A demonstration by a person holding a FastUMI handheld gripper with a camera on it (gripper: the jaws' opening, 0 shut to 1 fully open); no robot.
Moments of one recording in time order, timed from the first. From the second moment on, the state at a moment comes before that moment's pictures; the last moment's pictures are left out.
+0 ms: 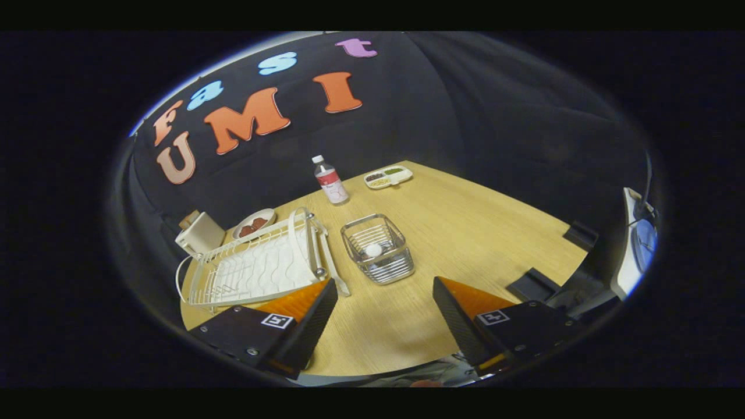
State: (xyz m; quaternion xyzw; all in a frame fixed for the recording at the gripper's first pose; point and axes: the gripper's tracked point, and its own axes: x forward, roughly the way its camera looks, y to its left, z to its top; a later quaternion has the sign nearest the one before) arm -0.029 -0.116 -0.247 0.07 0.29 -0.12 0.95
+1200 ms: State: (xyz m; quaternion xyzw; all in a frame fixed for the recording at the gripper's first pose) arm 0.031 -0.110 -0.256 -0.02 0.28 -0.05 0.96
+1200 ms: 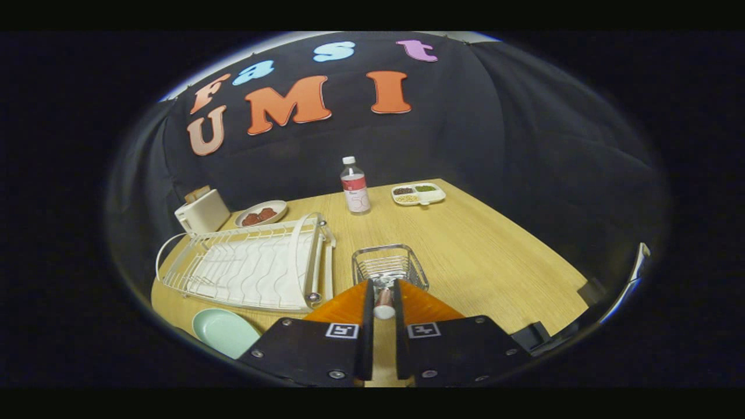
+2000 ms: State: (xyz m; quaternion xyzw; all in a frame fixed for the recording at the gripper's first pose) arm 0.019 -0.101 -0.189 -0.07 0.23 -0.07 0.97
